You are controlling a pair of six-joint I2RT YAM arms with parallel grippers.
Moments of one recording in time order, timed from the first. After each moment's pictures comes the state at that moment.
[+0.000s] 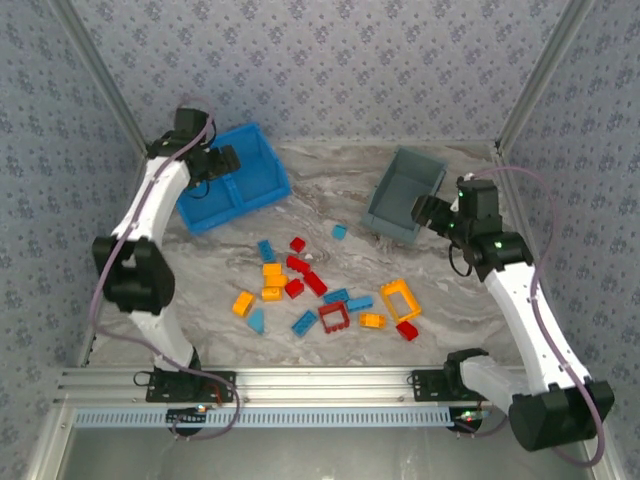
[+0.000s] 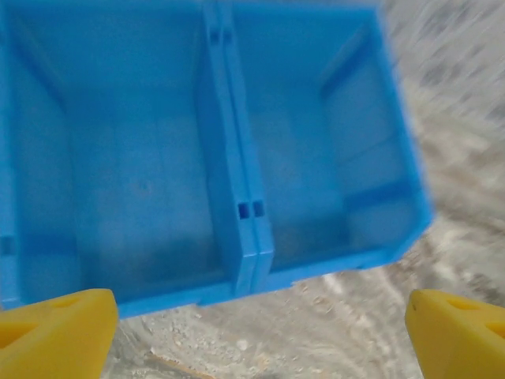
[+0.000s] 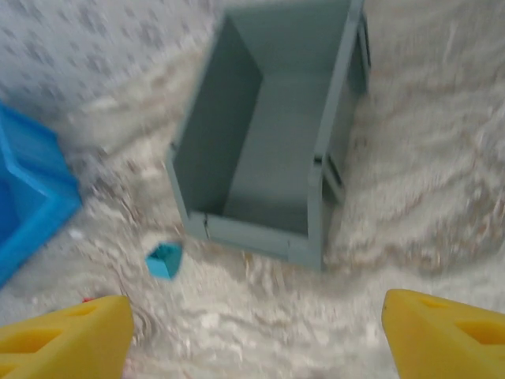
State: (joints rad) left arm -0.12 1.87 1.80 -0.90 -0.04 -0.48; right arm 0.17 1.05 1.05 -0.70 -0.01 0.51
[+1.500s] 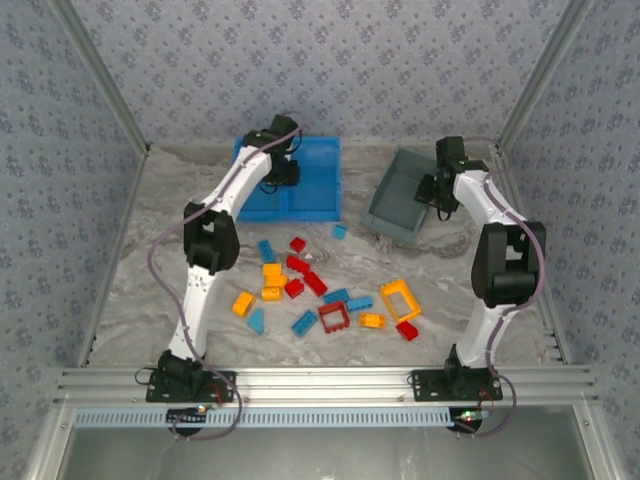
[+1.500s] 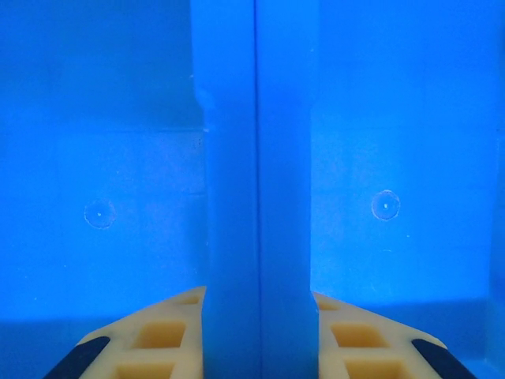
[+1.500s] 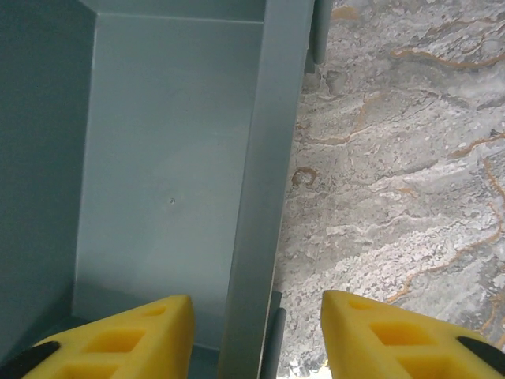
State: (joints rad) left arm -0.41 2.48 2.46 -1.12 -0.06 -0.38; right arm 0.04 1.87 1.51 -0.76 0.00 0.40
